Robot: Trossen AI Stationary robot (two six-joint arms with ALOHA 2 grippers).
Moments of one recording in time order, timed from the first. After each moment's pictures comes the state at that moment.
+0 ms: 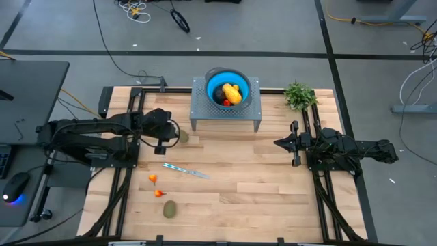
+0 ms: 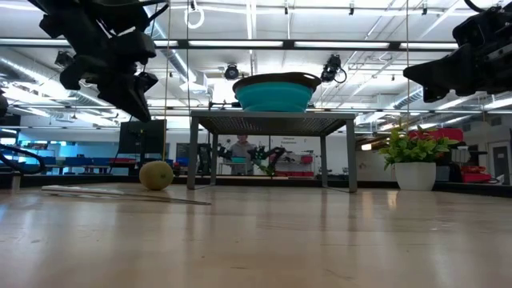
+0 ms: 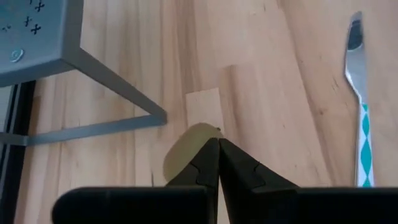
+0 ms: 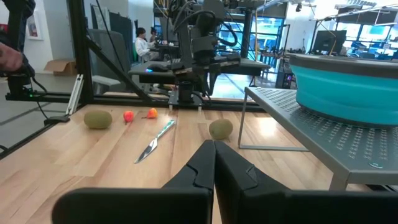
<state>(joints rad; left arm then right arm) 0.25 0.92 0.60 -0.53 0.00 0.44 -0.03 0.00 0.01 0.00 0.00 -0.07</state>
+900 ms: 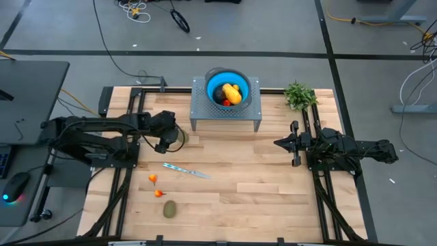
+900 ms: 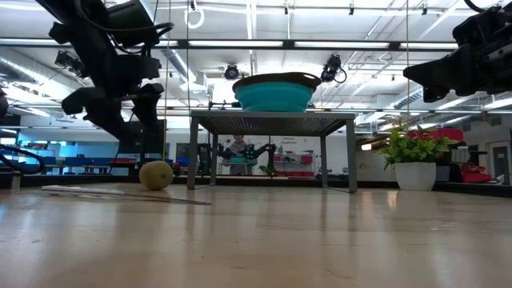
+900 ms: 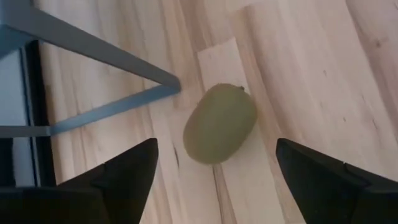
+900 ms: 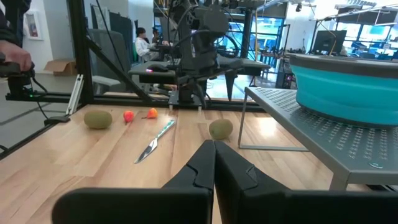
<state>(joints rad) 0.25 1.04 0.60 -0.53 -0.14 0.61 -0.03 0.00 0.01 0.00 0.00 -0.07</state>
